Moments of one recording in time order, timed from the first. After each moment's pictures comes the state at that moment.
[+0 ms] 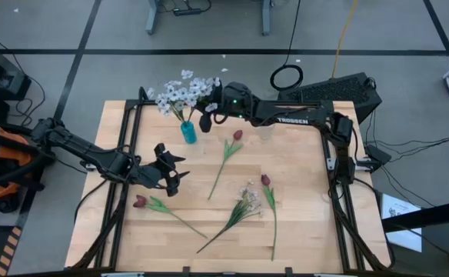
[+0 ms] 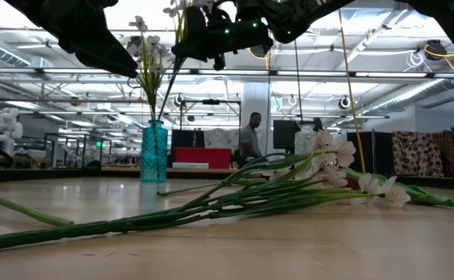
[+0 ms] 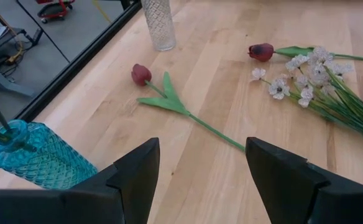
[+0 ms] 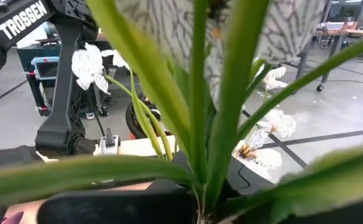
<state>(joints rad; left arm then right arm) -0.38 1.00 0.63 -0.32 -0.65 -0.36 -0.33 1.99 1.62 0.30 -0.10 0.01</state>
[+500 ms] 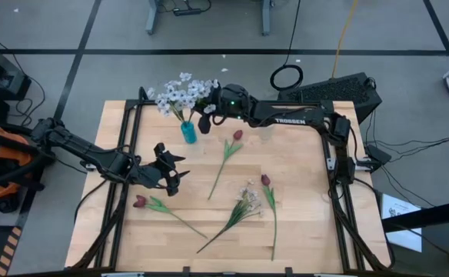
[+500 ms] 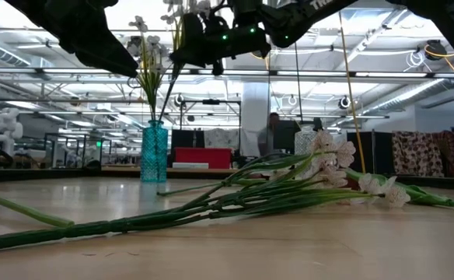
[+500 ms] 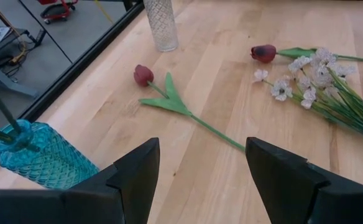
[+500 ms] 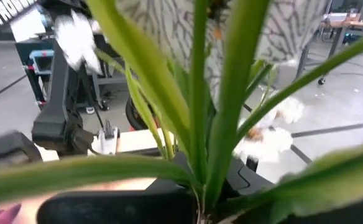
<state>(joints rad) -0.38 1.00 0.63 -0.32 -0.66 -0.36 -0.33 2.02 1.62 0.30 -0.10 0.01</state>
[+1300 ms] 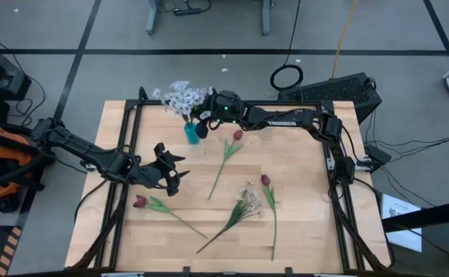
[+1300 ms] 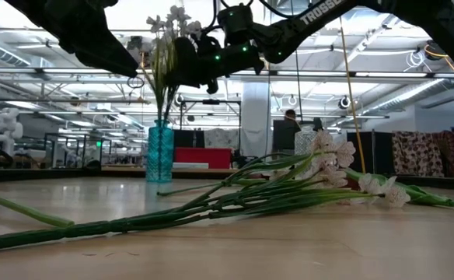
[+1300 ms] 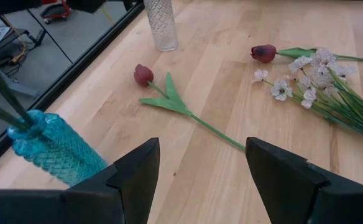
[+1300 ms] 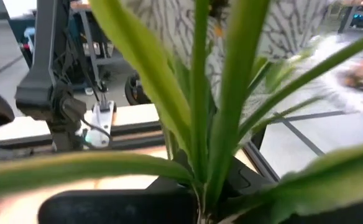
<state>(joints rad) -0.38 1.00 0.63 -0.32 -0.66 -0.36 -0.33 2.10 1.62 0.31 -0.11 -0.01</state>
